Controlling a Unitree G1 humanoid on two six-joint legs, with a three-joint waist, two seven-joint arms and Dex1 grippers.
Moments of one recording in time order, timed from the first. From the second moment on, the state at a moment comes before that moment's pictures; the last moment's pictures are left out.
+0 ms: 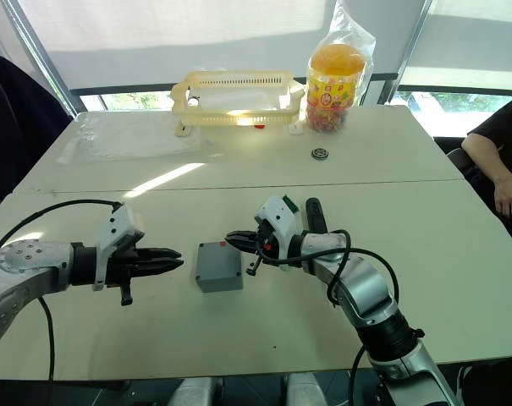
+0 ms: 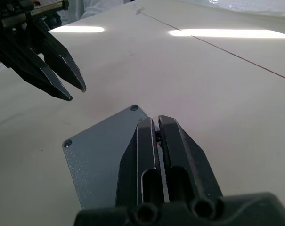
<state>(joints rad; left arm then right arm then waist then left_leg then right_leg) -0.19 0.96 0.11 -0.53 -0.66 0.84 -0.87 -0.47 -0.39 0.27 -0.29 0.32 0.65 0.73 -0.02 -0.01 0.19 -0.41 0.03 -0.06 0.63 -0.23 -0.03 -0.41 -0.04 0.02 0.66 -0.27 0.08</state>
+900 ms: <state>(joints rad) -0.19 0.94 0.11 -0.53 -0.66 0.84 -0.84 -0.48 -0.41 0.27 -0.22 0.31 0.63 0.76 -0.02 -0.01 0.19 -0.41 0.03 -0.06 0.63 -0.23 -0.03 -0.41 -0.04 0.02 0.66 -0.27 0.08</state>
